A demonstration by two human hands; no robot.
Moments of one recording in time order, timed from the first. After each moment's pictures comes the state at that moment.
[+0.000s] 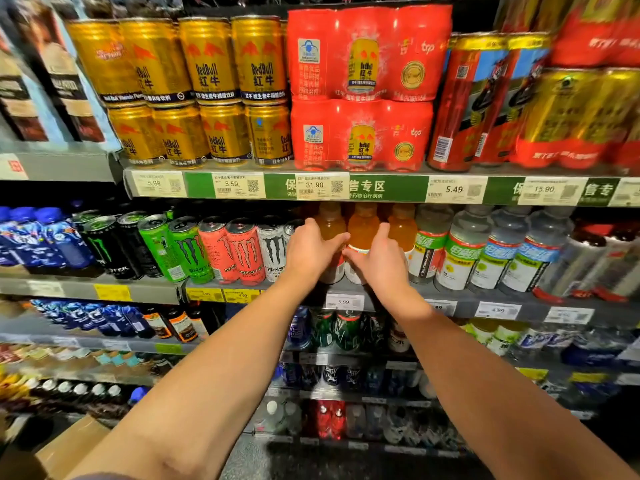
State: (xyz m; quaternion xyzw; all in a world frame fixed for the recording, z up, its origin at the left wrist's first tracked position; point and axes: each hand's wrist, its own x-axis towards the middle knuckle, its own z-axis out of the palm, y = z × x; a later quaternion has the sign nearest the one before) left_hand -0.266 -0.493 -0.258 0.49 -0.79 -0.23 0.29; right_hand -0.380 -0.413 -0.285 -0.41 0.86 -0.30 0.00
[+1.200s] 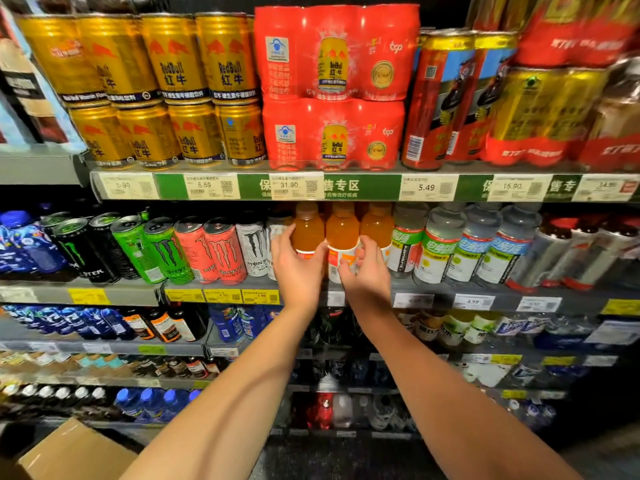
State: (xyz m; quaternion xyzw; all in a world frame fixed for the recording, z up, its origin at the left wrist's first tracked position) left_hand -0.273 -0.449 -0.293 0.46 -0.64 -0.33 0.51; right_hand -0.360 -0.379 -0.312 -0.37 0.79 -0.48 0.01
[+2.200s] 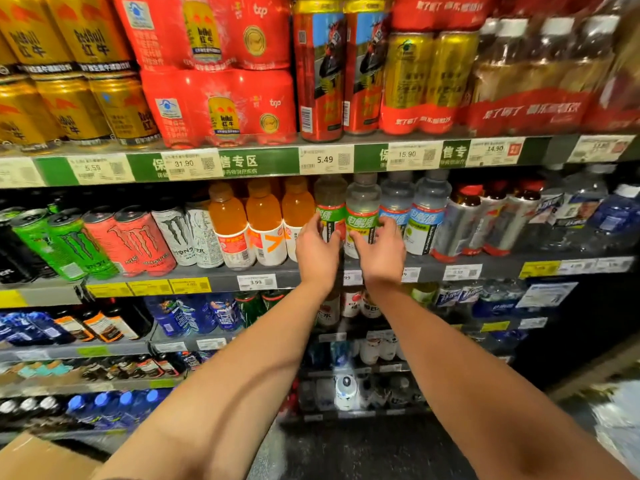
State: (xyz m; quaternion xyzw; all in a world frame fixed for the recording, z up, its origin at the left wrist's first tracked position) left_hand -0.412 -0.365 -0.314 0.41 -0.72 -0.37 0.42; right_hand -0.497 -0.294 -0.324 -0.27 0.83 -0.50 -0.03
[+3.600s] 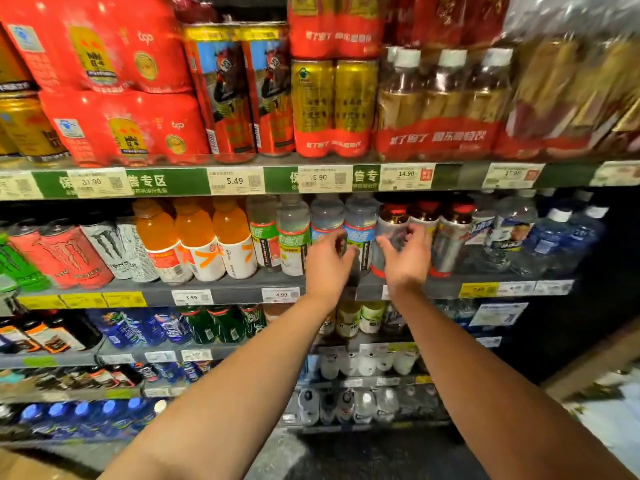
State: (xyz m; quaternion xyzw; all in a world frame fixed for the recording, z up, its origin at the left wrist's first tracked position) left_hand -0.523 -0.276 -0.296 0.36 -0.78 -0.33 0.38; right_hand -0.650 -0.208 -0.321 -0.23 0.82 -0.52 -0.08
